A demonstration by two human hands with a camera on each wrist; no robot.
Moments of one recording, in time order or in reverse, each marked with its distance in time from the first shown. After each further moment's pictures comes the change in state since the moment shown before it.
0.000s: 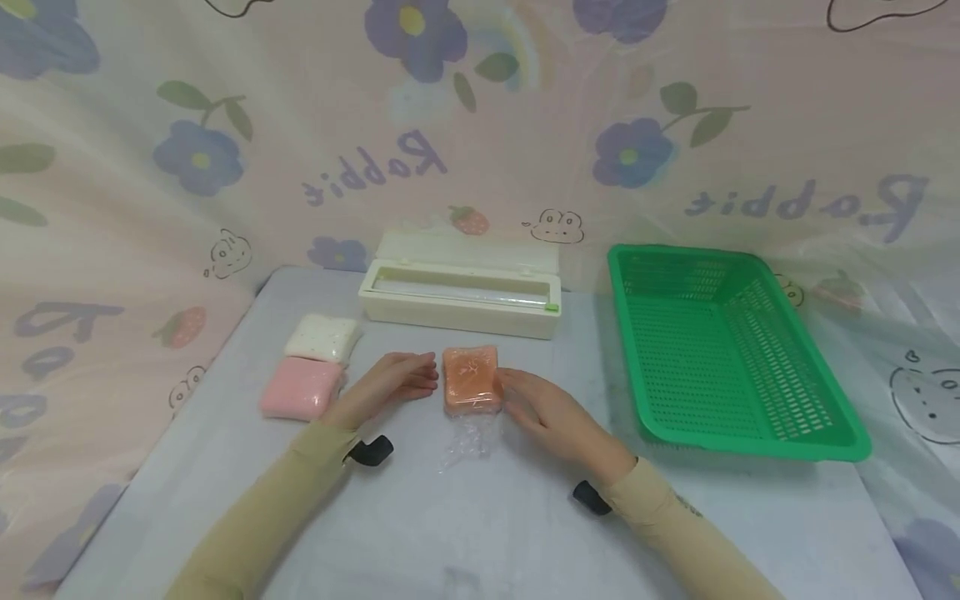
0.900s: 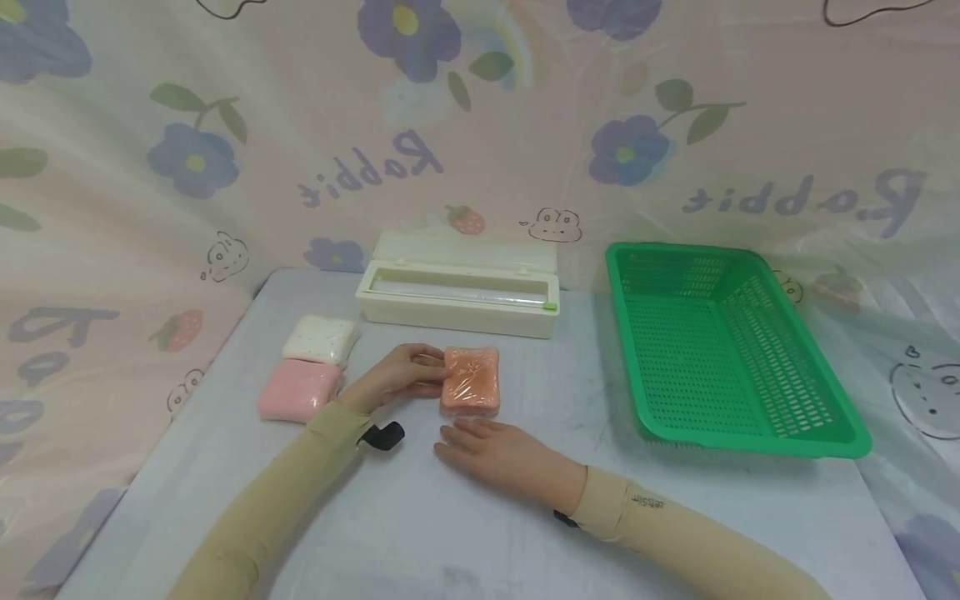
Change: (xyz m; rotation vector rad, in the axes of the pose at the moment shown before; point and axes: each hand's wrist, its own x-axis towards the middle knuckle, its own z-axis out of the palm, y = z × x) left_hand 0.027 0.006 0.008 -0.051 -0.084 -0.043; right_hand 0.003 -0.041 0.047 -0.603 -0.228 -0.493
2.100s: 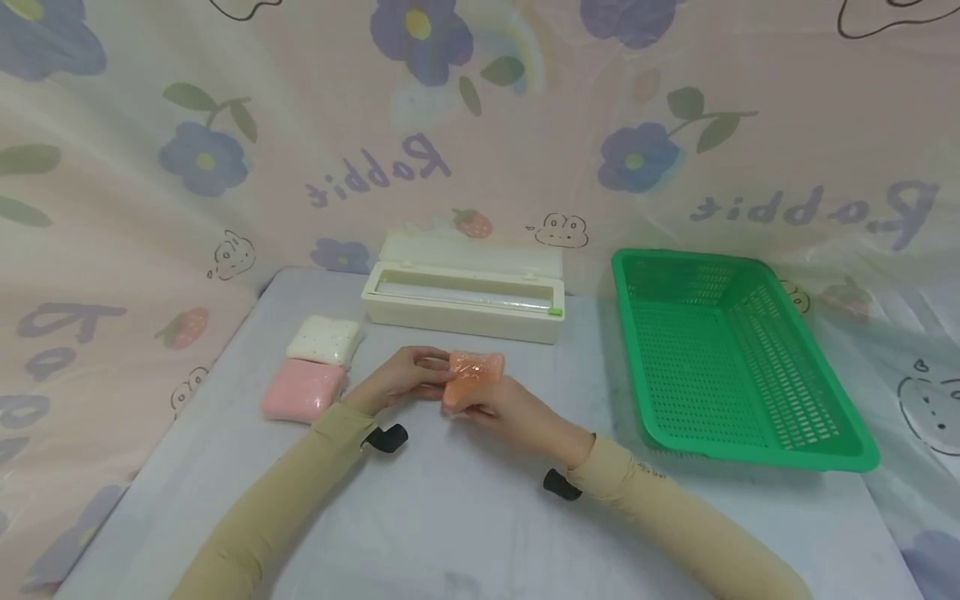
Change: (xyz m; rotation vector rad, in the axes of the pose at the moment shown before) left_hand 0.004 -0.004 -0.002 0.010 0.014 0.006; right_hand 0.025 0.049 -0.027 0.750 0.220 0.302
